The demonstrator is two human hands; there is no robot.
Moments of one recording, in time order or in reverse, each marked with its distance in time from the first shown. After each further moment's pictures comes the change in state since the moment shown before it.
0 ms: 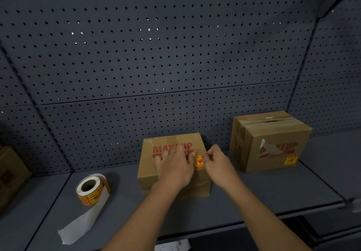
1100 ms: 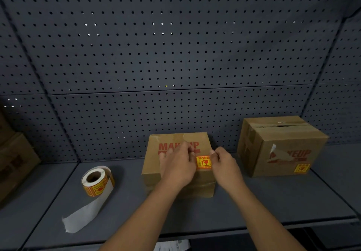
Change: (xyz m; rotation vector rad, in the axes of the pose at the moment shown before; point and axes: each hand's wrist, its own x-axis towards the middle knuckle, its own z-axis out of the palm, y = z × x) left_hand 0.006 -0.010 0.009 -0.118 0.095 0.004; right_hand 0.004 0.008 0.006 -0.040 0.070 -0.077
